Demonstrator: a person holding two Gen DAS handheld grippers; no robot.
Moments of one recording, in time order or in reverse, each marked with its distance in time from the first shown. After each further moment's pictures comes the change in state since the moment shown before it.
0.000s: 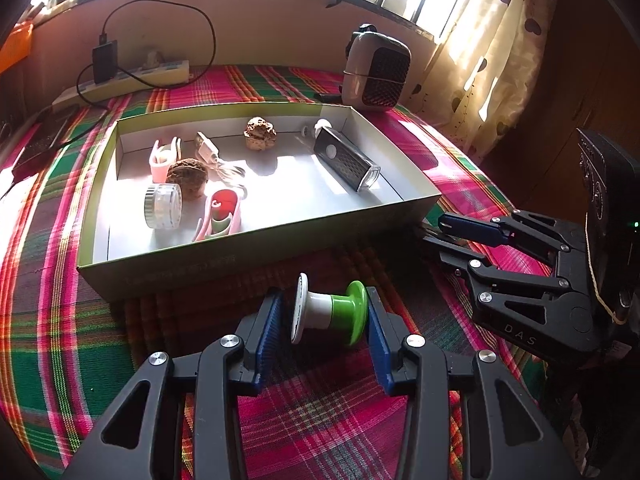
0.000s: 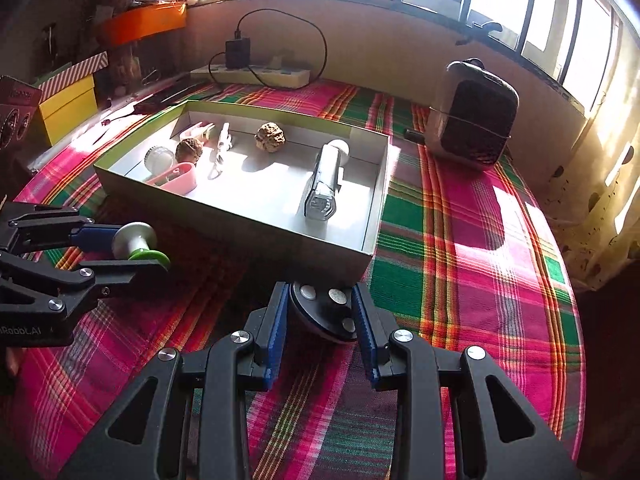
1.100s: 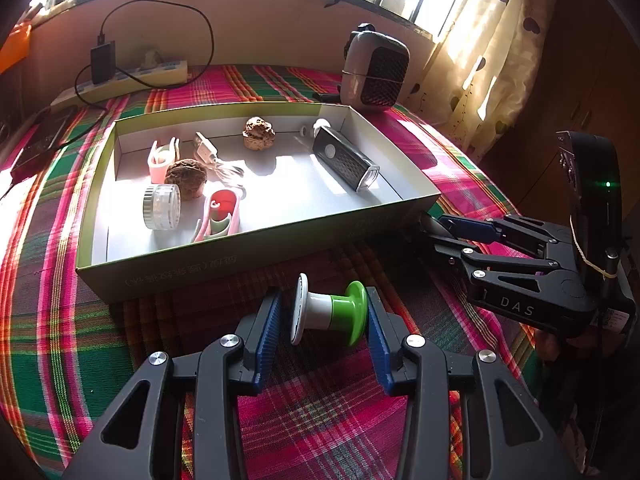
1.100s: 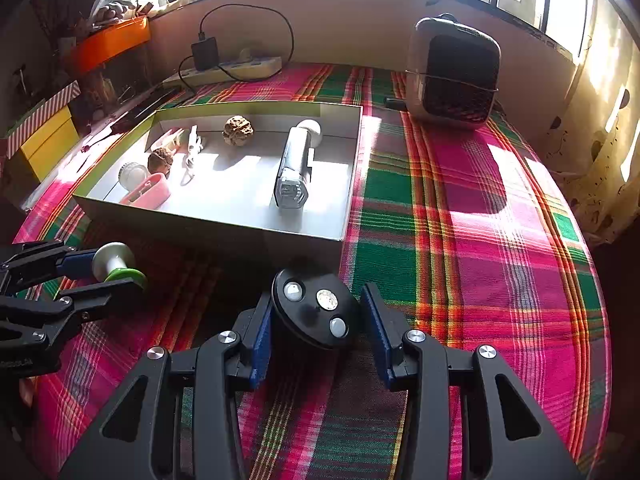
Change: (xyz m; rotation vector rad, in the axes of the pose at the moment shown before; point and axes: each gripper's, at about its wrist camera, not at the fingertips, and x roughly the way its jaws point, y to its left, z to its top) left arm 0.000 0.000 0.001 0.001 0.001 -0.006; right arm 0.012 -0.024 -0.001 0.169 0.054 0.044
